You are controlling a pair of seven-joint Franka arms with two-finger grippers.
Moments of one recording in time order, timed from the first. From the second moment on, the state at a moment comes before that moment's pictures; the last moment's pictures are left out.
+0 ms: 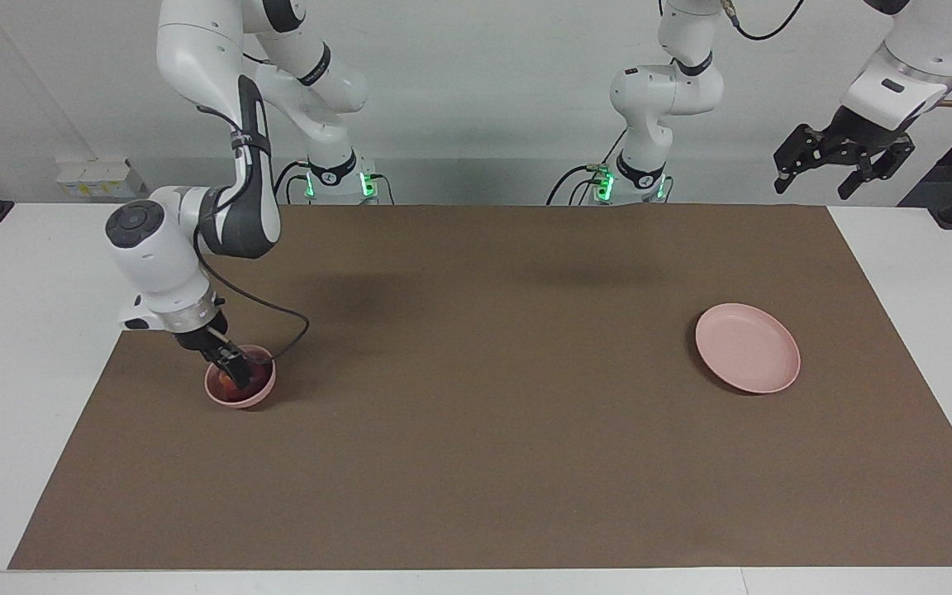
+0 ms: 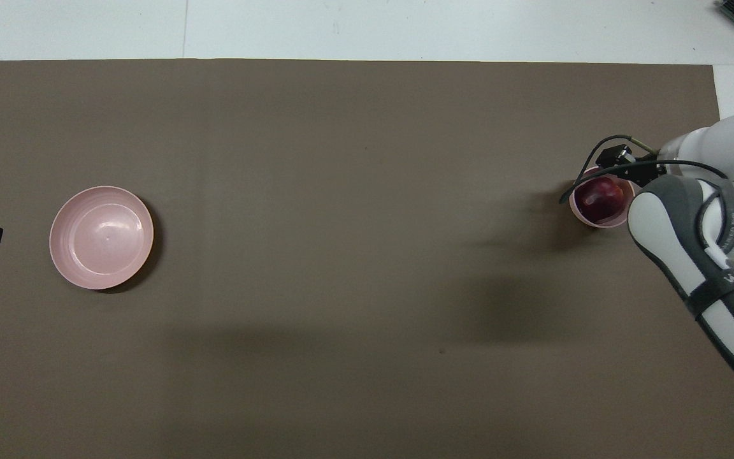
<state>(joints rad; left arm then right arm) -0.03 -0.03 0.04 -1.48 -0.02 1.39 0.16 -0.18 0.29 0.08 -1.82 -0.05 2.19 0.51</state>
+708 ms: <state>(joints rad) -0.03 -0.04 0.04 -1.48 -0.02 1.39 0.16 -0.17 0.09 0.09 -1.71 -0.05 1.73 0.16</state>
